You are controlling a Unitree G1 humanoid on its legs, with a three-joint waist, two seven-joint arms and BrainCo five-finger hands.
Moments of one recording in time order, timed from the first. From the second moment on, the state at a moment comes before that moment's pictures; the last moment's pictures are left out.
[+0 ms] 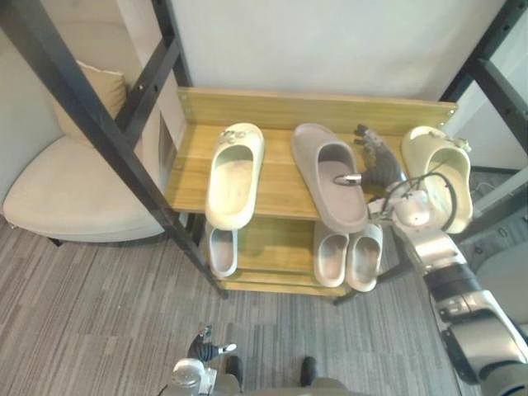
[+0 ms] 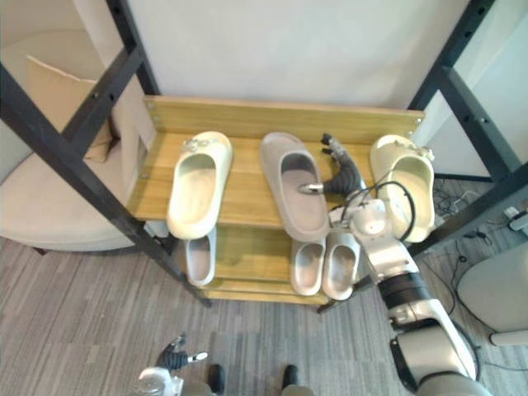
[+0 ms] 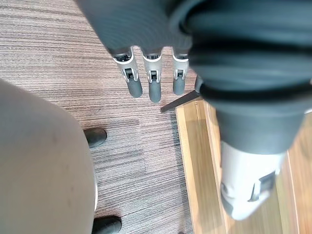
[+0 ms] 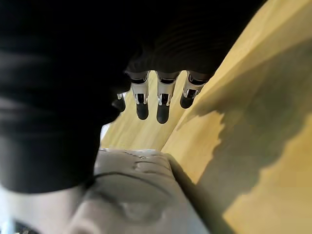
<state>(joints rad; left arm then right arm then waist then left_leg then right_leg) 0.04 0.10 -0.10 1.03 0.06 -0.12 0.08 -0.66 -0.57 0.25 0.46 0.12 -0.10 -0.06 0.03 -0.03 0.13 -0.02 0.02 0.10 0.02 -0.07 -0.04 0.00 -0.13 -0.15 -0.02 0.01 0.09</state>
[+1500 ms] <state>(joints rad) 0.05 0.11 -0.09 1.03 0.08 -0.10 0.06 -0.23 -0.49 0.03 -0.20 0.12 -0.18 -0.04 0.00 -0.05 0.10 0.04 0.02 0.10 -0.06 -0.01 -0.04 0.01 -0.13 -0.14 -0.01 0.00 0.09</state>
